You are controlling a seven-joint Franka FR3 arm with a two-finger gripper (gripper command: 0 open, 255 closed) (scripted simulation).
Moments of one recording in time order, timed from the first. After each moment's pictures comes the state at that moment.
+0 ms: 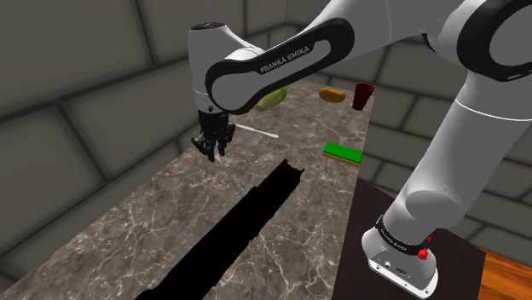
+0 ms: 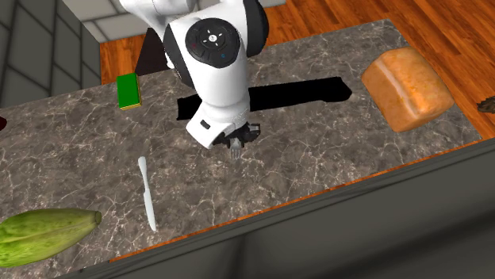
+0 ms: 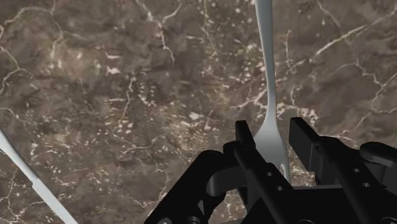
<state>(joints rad) 0.05 0.08 0.50 -2.02 -0.04 2.14 0.47</state>
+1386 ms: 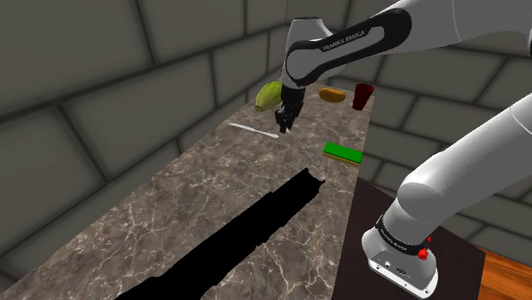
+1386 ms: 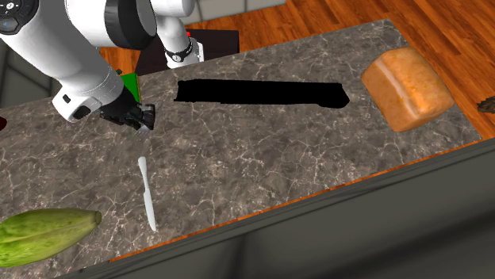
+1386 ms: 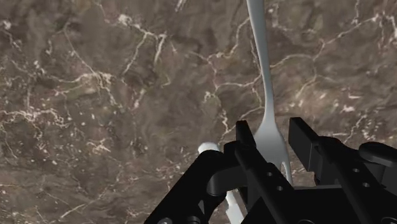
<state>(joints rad) -0.16 -0.30 0.19 -2.41 0.10 2.16 -0.13</state>
